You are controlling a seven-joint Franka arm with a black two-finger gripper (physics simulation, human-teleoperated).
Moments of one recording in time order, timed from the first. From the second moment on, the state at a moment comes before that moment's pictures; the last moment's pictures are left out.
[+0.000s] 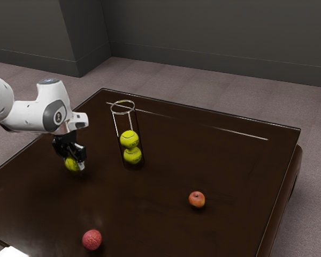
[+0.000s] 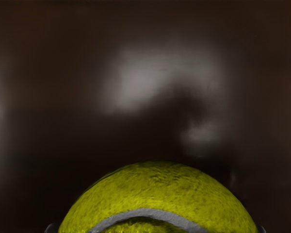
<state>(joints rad) 0.14 0.33 0.16 -2.02 -0.06 2.30 0.32</state>
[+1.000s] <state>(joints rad) 0.11 0.29 -0.10 -1.44 -0.01 1.76 0.30</state>
